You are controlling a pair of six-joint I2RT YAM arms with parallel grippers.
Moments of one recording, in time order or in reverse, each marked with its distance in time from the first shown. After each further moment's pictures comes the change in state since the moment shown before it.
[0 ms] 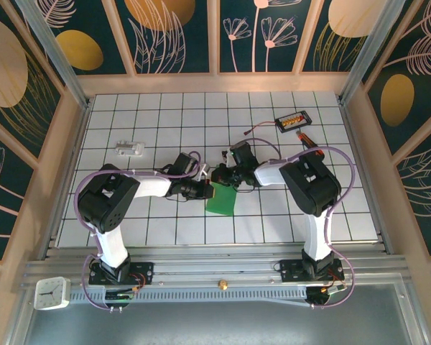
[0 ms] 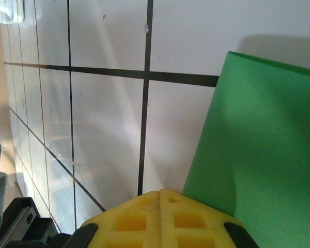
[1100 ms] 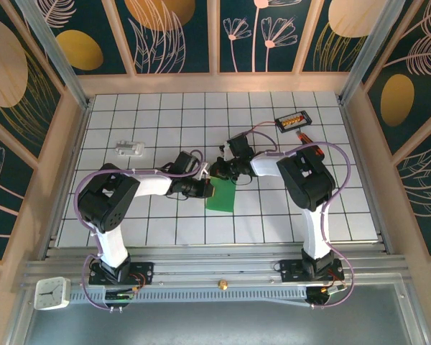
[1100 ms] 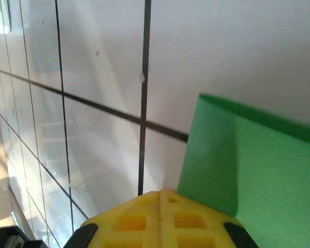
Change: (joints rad) left arm -0.001 0.007 0.020 -0.035 -0.039 0.098; right arm -0.034 0.080 0.167 -0.160 -0.012 -0.052
